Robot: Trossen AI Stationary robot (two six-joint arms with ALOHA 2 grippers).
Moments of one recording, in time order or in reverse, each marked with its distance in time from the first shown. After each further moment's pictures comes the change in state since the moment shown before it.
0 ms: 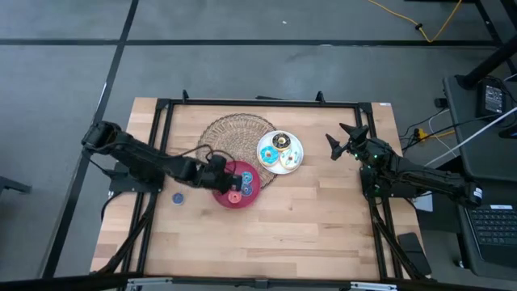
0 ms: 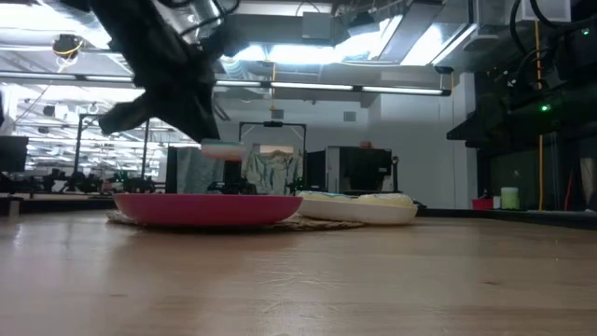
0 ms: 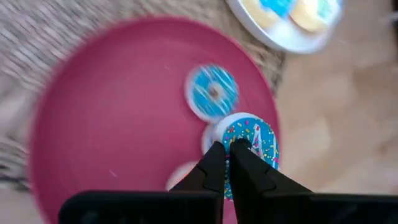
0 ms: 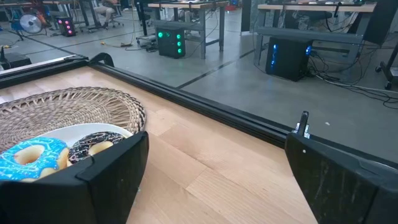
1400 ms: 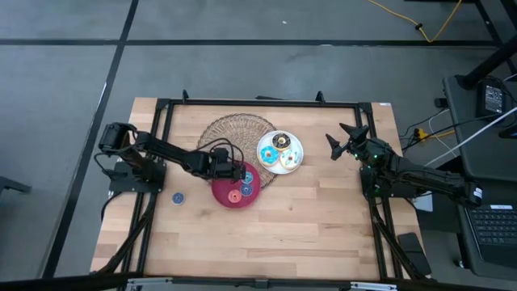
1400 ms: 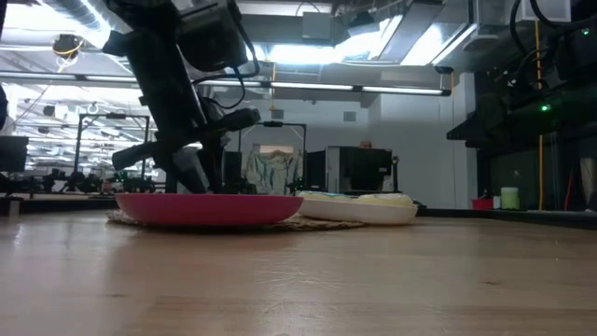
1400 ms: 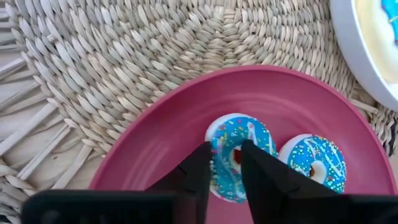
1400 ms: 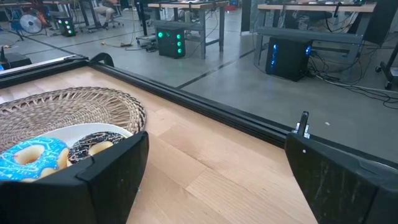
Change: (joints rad) left arm 0.176 0.172 0.000 -0.020 0.021 -0.014; right arm 0.000 0.000 0.000 0.000 0.000 0.000
